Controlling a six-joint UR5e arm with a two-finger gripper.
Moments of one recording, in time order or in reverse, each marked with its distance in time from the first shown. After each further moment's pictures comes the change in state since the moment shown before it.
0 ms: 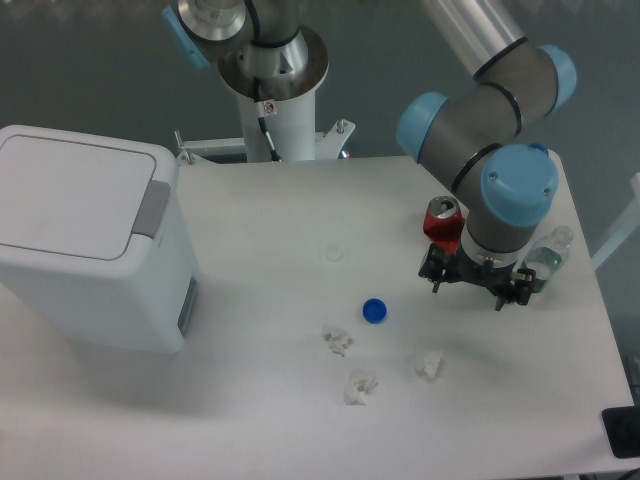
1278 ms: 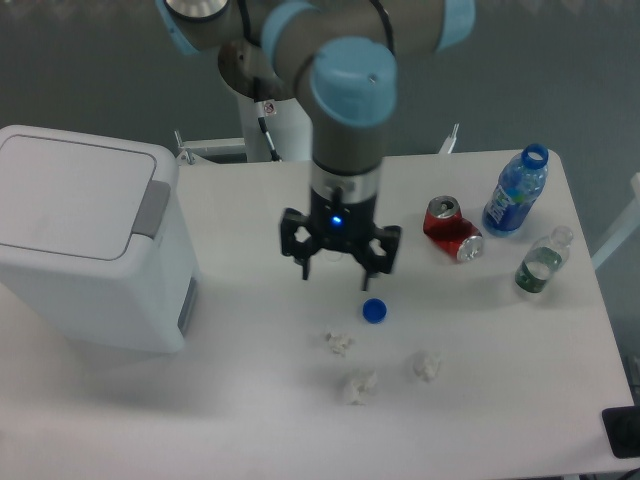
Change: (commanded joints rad) arm -0.275 0.366 -0.104 -0.086 -0.188 -0.472
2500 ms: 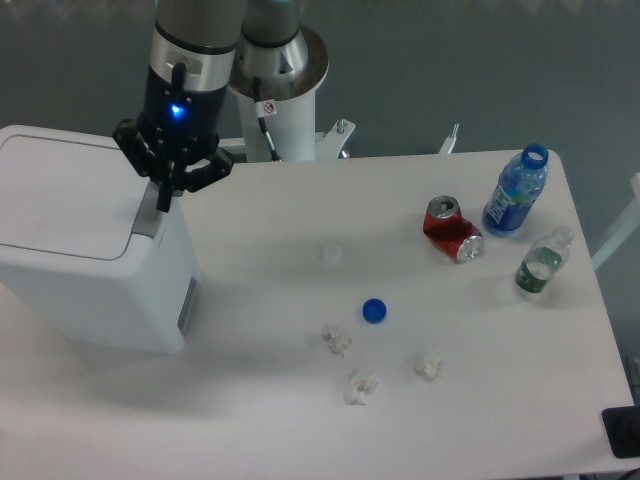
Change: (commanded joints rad) arm -0.118 0.100 0.006 -0.092 -0.203 -0.124
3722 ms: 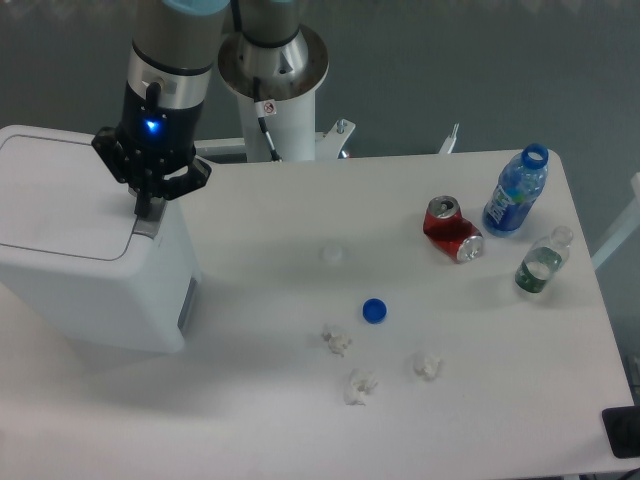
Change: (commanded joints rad) arm -0.019 -0.017 -0.021 -0.002 0.003 0.000
